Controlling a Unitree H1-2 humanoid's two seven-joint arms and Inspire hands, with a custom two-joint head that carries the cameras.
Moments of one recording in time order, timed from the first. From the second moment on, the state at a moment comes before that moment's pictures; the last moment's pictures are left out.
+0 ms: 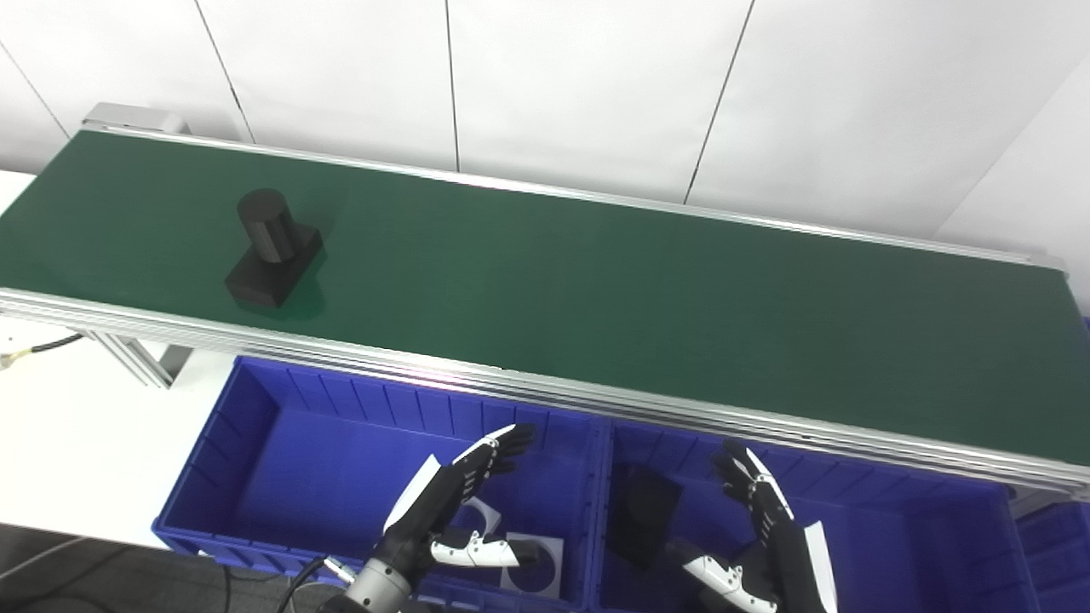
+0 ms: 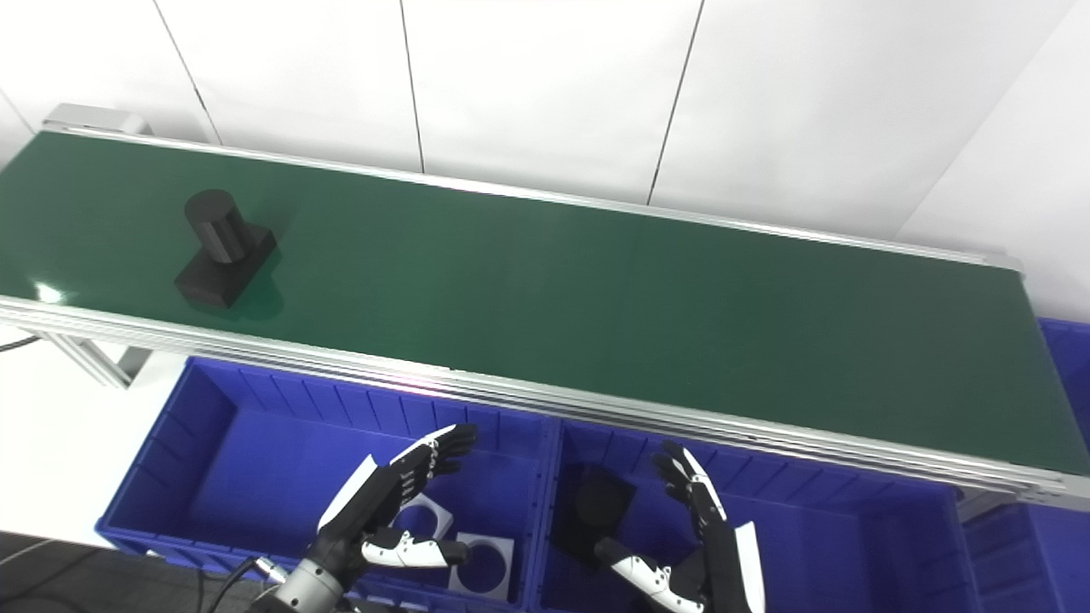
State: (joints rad) left arm 0.23 0.13 -0.30 0.23 0.07 -0.43 -0.10; right arm 0.30 -0.16 0.28 0.12 -0.19 -0.42 -0.22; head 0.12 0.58
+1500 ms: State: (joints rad) left arm 0.18 0.17 -0.40 0.30 0.07 -0.43 0.02; right arm 0.13 -0.20 0.29 -0.04 -0.21 -0.42 -0.25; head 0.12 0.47
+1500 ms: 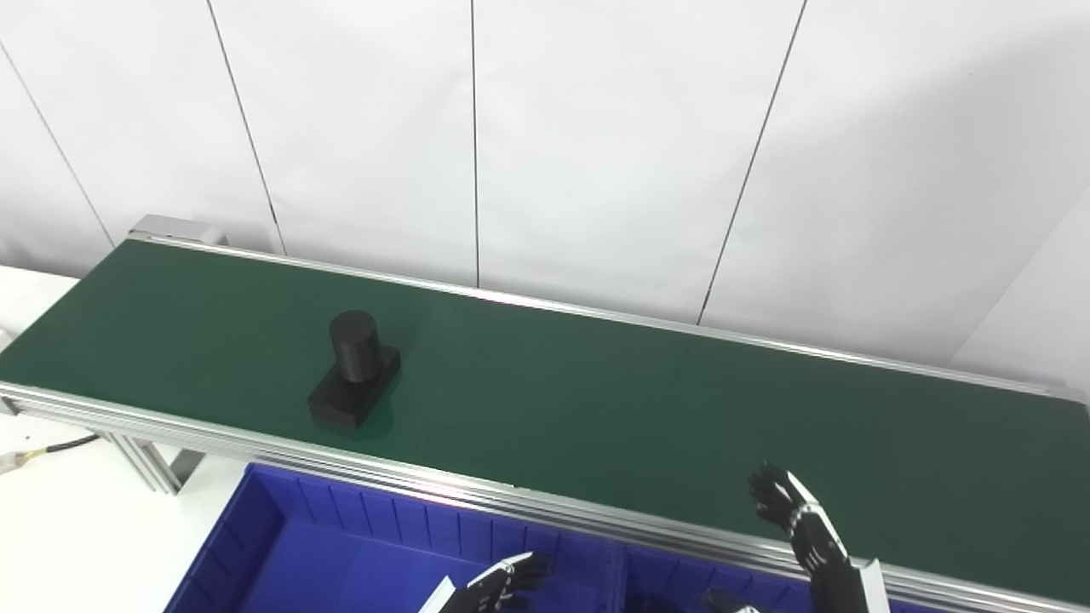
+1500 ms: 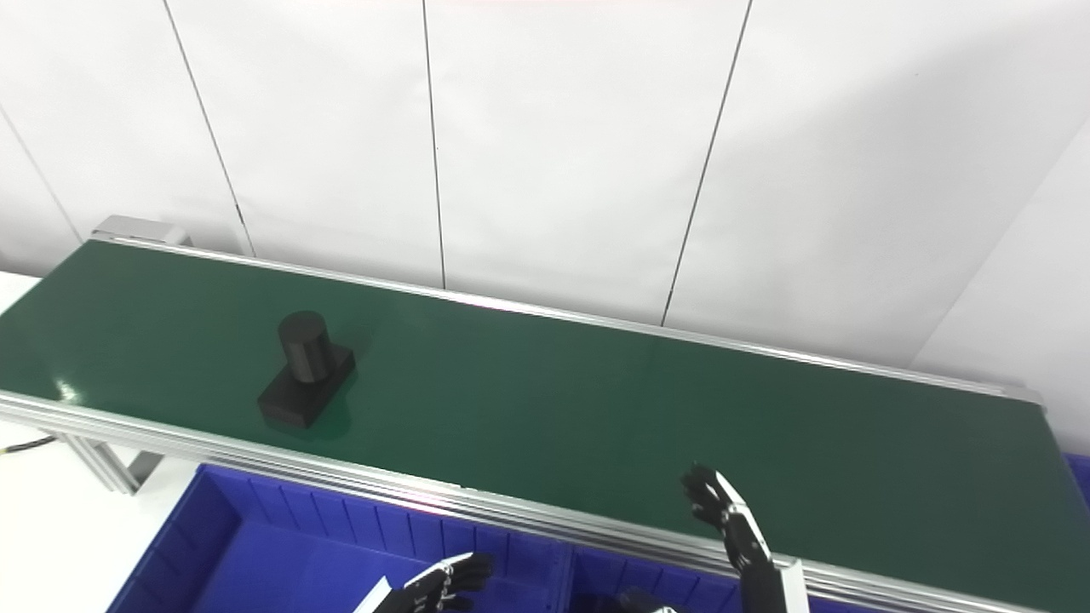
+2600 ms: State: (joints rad) left arm 0.18 0.20 -0.40 0.29 0.06 -0.43 0.02; right arm -0.16 -0.11 0.25 -0.05 -0.47 -0.14 0.03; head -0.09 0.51
